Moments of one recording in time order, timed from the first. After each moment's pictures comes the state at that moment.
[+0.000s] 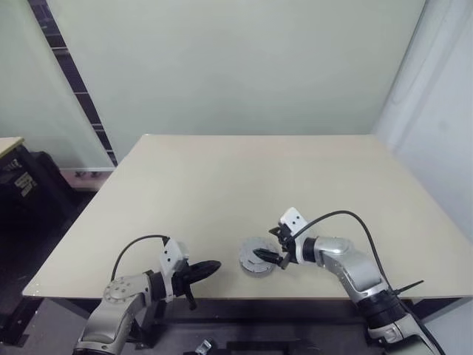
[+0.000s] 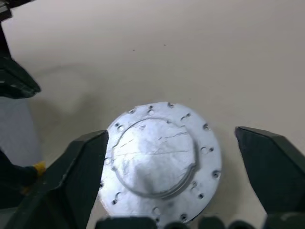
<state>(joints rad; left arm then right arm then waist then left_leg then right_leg) 0.07 0.54 -0.02 -0.02 -0.37 0.18 -1.00 -0.33 -0.26 0.29 0.02 0.16 0.61 0.72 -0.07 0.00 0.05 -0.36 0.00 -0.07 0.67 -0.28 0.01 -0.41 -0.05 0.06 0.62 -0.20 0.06</state>
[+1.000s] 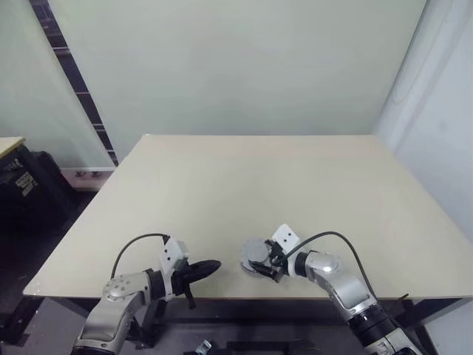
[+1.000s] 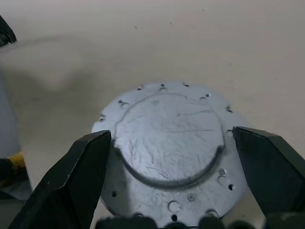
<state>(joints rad) 0.06 0.55 -0.02 -0.02 -0.37 0.19 -1.01 -0.27 -0.21 0.37 0.15 0.04 0.38 0.65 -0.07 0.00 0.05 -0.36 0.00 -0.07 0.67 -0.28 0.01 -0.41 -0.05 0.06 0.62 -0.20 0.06</state>
